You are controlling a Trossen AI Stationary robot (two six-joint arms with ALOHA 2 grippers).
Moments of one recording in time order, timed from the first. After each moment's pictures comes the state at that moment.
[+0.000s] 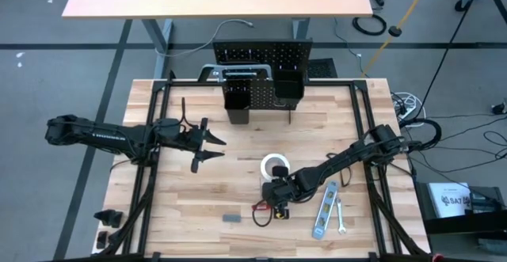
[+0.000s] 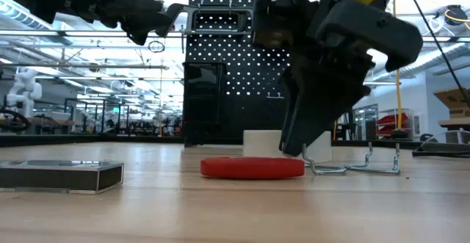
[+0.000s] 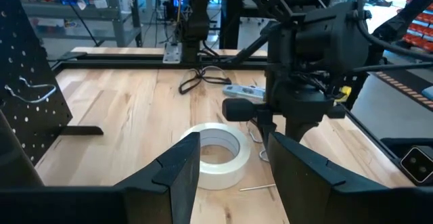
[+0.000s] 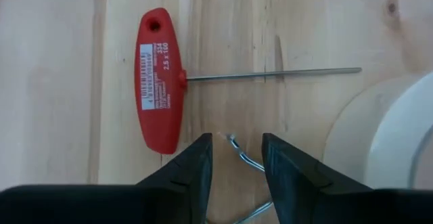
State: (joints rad) left arm 0.02 0.86 0.40 0.27 0.17 -0.01; right arm 0.39 1.96 1.25 -0.40 0.15 0.40
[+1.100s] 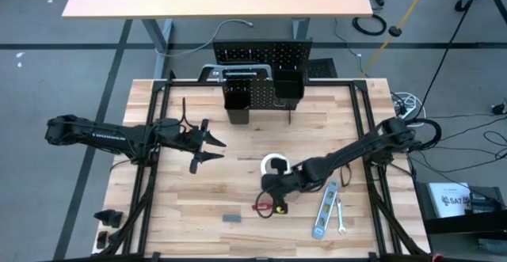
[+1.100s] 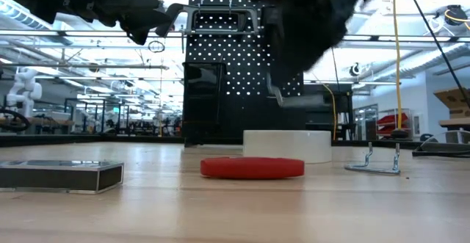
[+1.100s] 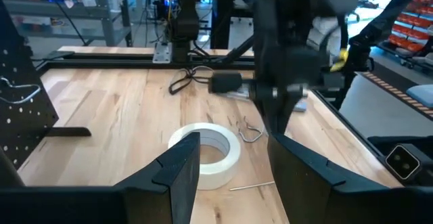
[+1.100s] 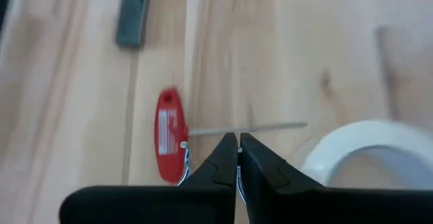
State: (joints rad) left arm 0.02 0.86 0.40 0.28 0.21 -0.02; right arm 0.36 1.81 1.25 -0.38 0.17 0.36
